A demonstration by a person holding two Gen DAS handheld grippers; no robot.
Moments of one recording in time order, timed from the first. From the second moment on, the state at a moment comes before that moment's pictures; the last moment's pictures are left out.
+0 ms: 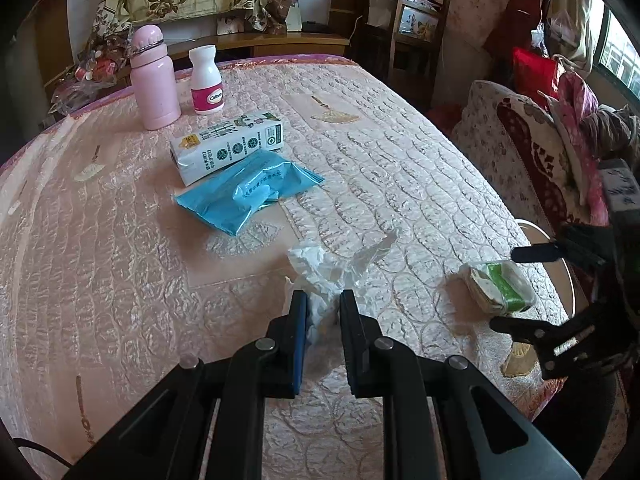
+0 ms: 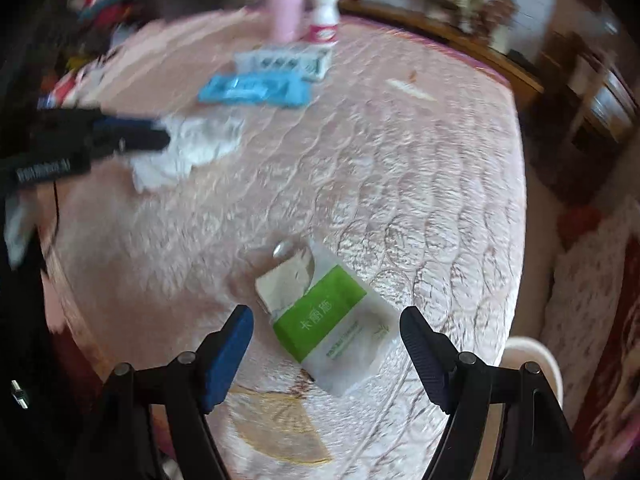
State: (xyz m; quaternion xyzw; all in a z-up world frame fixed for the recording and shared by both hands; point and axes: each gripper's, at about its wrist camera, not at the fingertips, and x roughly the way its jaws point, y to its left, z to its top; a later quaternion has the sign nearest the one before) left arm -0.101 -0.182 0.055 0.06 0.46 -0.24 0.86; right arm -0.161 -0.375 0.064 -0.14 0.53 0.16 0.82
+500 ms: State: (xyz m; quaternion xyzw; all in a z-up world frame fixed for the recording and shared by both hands) left arm -0.106 -0.213 0.056 0.07 0.46 -0.26 0.85; right arm -0.151 -0.418 0.057 0.04 0.50 0.15 0.85
